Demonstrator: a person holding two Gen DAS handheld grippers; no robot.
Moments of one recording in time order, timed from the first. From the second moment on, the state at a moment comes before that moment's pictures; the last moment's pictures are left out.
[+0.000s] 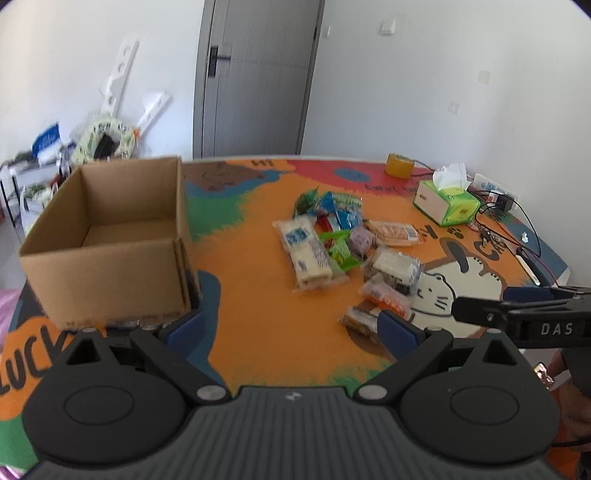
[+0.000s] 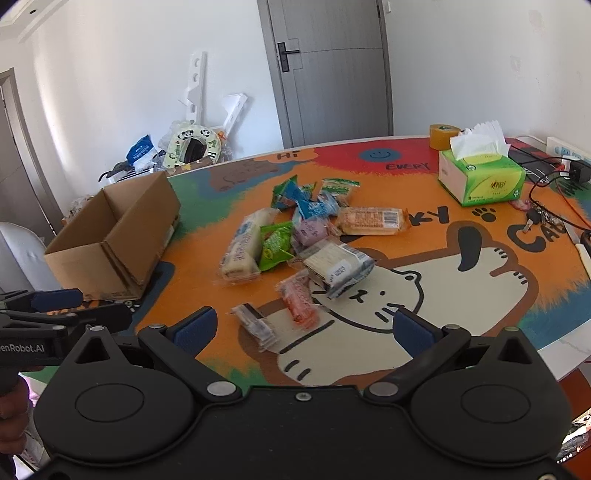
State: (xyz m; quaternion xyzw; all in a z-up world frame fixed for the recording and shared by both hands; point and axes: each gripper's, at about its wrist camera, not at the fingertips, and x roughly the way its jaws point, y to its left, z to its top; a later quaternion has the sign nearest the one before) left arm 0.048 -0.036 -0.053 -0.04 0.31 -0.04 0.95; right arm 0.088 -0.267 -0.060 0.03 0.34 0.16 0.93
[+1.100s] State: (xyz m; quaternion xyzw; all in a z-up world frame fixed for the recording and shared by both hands) left arm 0.128 -0.105 -0.123 -0.04 0.37 -0.06 0.93; right arm 0.131 -0.307 -0.121 0.09 0.37 0.18 0.91
